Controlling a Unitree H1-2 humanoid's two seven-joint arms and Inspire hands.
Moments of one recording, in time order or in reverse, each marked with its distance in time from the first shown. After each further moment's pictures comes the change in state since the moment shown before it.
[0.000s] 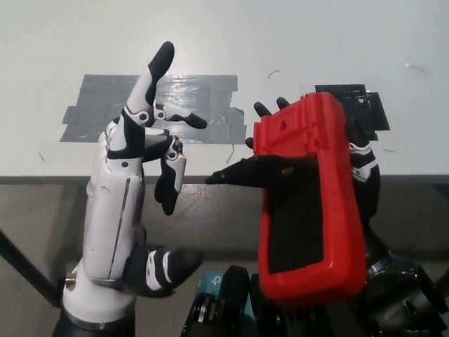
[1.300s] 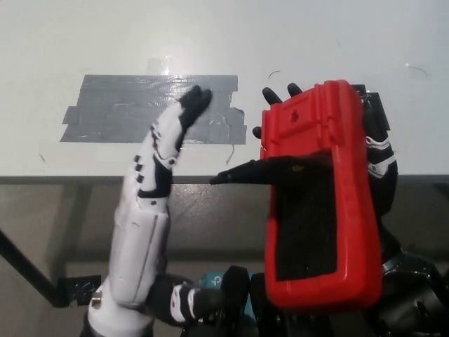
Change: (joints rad) left_arm 0.105 0.028 -0.078 0.108 -0.016 -0.193 0.088; right_arm -0.017 0.000 -0.009 -0.066 0.004 0.000 -0.018
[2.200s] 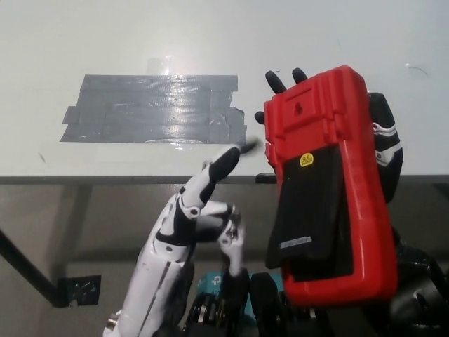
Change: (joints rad) left_arm 0.041 0.039 -0.120 -0.040 -0.263 -0.008 -0.046; right_arm -0.031 0.024 -0.018 0.002 0.035 -0.001 -0.023
